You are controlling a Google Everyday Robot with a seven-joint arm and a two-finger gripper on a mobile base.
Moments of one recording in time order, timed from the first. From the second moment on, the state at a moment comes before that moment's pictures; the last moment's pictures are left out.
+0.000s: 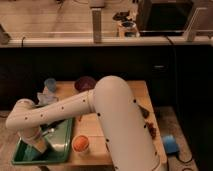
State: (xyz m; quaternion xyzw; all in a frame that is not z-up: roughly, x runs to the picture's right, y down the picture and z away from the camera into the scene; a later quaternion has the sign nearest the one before) arm -0.349 0.278 0.729 -0.31 -0.25 -0.44 0.80
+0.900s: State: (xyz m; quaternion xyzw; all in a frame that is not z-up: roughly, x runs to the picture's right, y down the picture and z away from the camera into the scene) arm -0.279 0.269 0.756 -0.33 -0.19 -0.40 0.83
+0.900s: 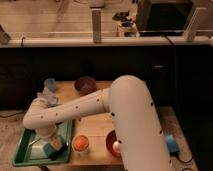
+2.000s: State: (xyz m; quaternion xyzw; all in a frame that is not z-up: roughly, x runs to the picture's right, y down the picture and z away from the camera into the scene) arm -0.322 0.240 0.803 -0.29 -0.22 -0.43 0.83
